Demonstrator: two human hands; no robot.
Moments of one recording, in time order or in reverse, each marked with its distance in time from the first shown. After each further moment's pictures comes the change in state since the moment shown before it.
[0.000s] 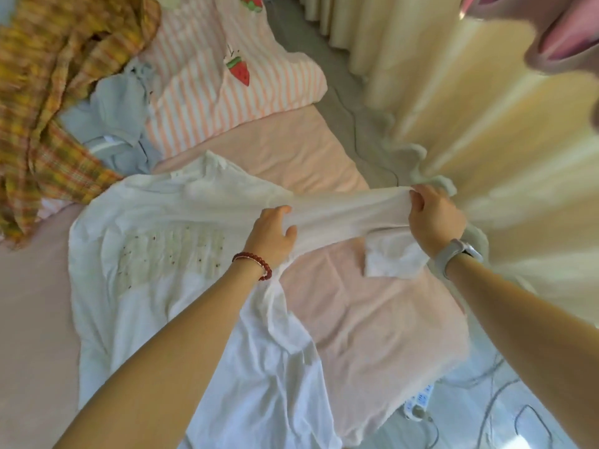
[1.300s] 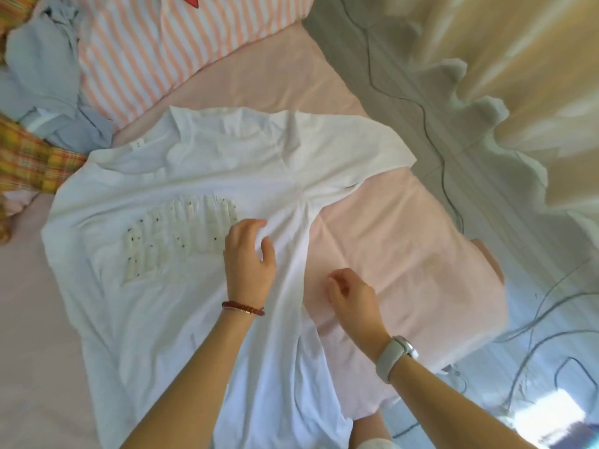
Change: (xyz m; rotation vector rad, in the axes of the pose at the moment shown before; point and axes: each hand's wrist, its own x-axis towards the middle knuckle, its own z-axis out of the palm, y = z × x) left_hand -0.026 -0.055 0.076 0.055 0.444 0.123; right_hand -0.151 0.000 0.107 0.659 -0.635 0.288
